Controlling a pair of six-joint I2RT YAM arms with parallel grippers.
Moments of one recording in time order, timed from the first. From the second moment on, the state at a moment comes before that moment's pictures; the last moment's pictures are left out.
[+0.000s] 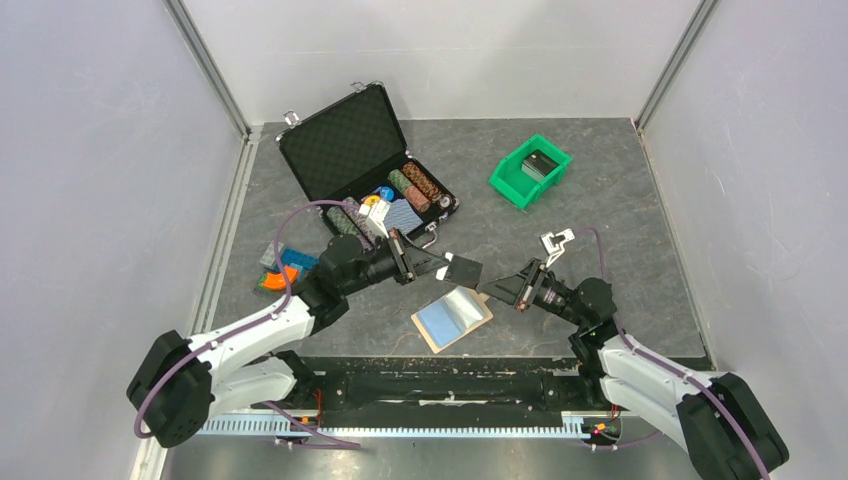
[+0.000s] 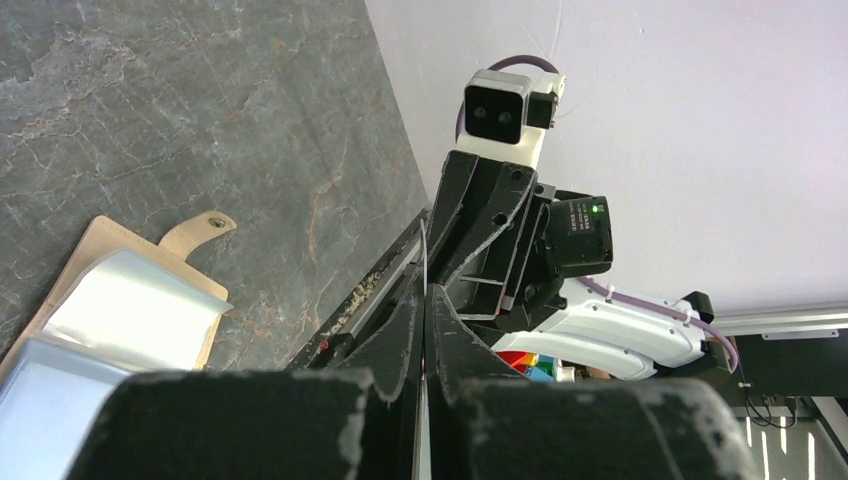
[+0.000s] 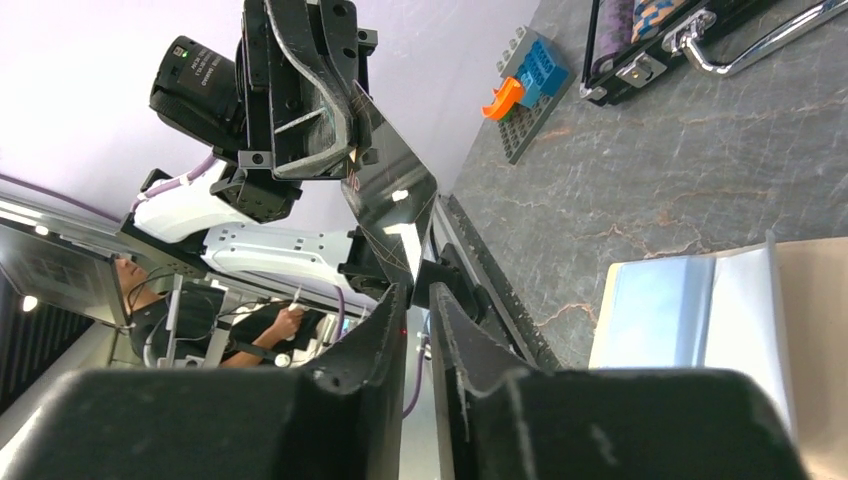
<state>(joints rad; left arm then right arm) -0.74 1.07 0.51 0.45 0.34 -1.11 0.47 0.88 0.06 0.93 -0.62 1.17</state>
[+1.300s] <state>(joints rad) -0.74 1.05 0.51 0.36 0.32 -1.10 0.46 0.94 0.03 1.10 -0.59 1.23</state>
